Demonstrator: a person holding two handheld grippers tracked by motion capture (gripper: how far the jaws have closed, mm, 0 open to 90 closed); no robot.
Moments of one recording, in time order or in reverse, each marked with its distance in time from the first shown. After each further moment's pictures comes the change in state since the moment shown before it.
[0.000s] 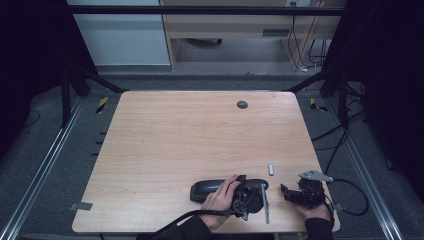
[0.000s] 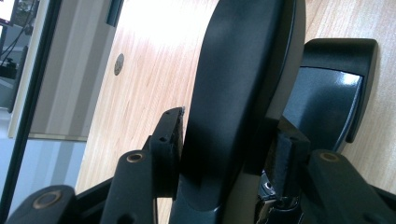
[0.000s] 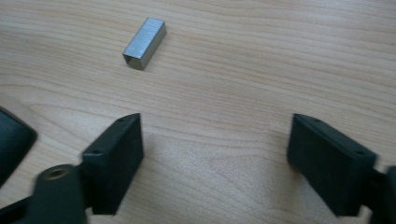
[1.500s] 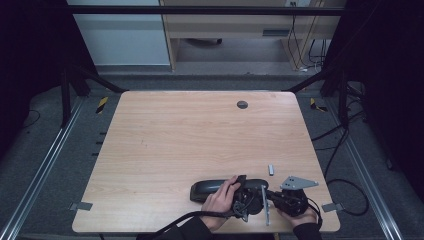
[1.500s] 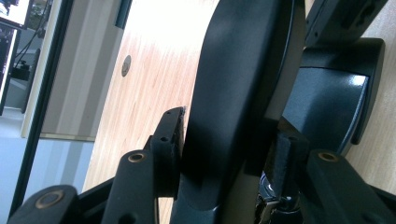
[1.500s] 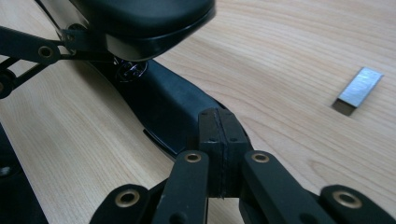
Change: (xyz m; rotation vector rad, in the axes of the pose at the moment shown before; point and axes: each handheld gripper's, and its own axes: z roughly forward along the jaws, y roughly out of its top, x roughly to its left) left arm -0.004 -0.001 0.000 -0.005 0.034 0.007; right arm 0.056 0.007 -0.015 -0.054 0.432 -0.193
